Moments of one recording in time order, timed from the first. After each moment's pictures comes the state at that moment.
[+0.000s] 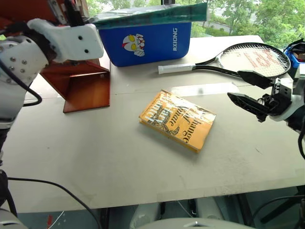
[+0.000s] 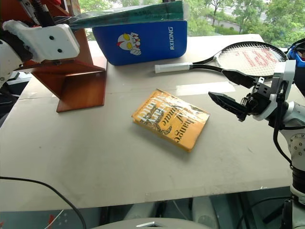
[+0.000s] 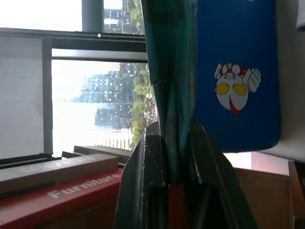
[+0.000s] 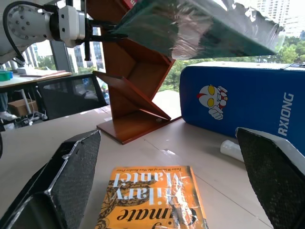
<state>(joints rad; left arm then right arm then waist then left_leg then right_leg) -0.74 1.31 -0.10 -0.09 0.18 0.03 -0.56 -0.38 -0.70 -0.32 -0.31 0.96 0.55 0.88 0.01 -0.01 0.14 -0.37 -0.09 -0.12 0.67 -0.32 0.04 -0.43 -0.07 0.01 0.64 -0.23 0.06</state>
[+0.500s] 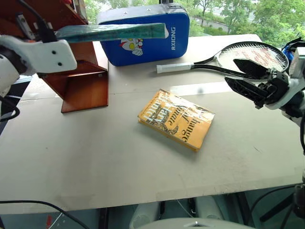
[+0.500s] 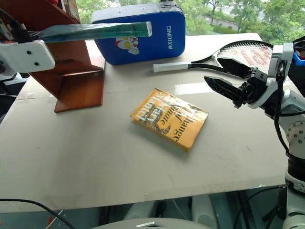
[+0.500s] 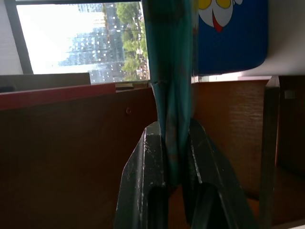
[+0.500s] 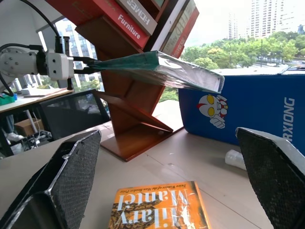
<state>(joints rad) -0.42 1.36 0.21 -0.06 0.29 0.01 -0.64 -0.49 -0.69 -0.30 -0.24 0.98 0.65 0.80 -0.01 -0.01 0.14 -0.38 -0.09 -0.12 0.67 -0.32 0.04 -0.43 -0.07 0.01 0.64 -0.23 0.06</state>
